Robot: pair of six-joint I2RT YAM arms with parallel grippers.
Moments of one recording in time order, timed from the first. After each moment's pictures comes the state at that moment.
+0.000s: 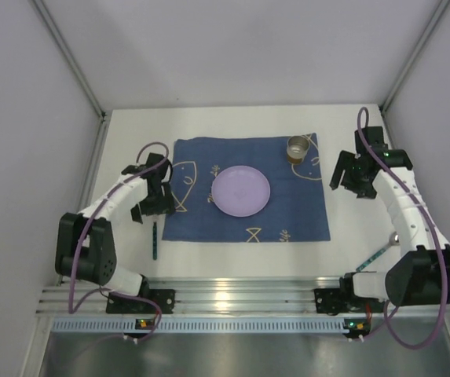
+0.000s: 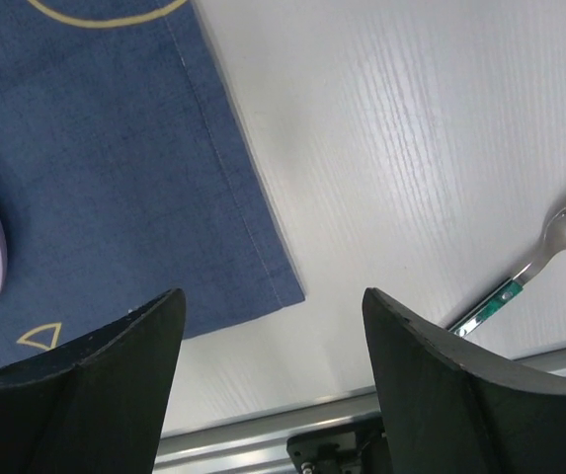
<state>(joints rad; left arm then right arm) -0.23 1.46 1.05 -0.89 -0.30 -0.51 0.04 1.30 1.22 -1.03 0.13 0.38</state>
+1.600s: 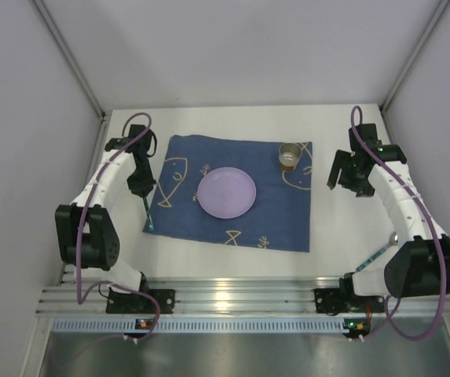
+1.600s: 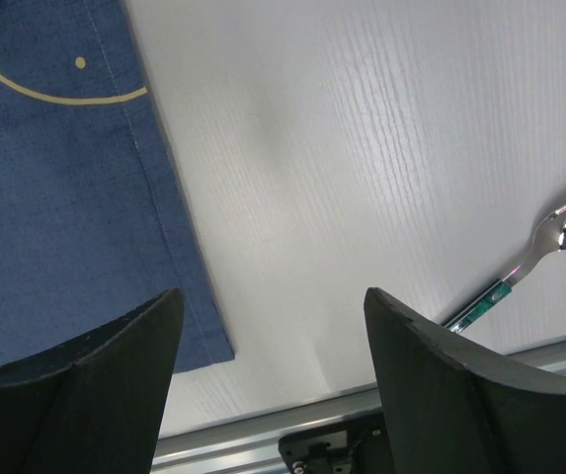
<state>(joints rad) -0.09 1.59 1.34 -1.04 -0.29 -0.41 0.08 1.35 1.24 -1.04 0.17 0.37</state>
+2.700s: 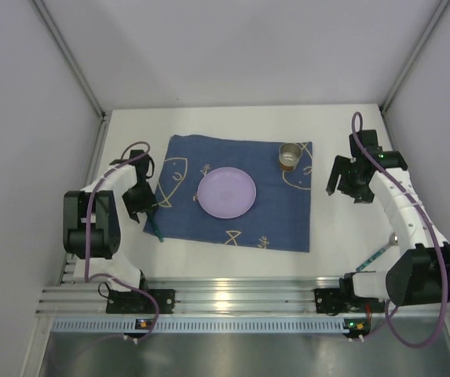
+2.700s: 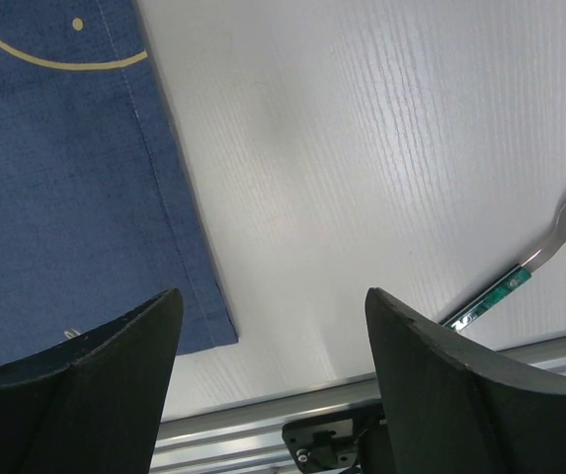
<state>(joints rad) -0.03 1.69 1.08 -0.87 -0.23 -0.48 0.08 1.30 1.18 -1.04 0.13 0.39</state>
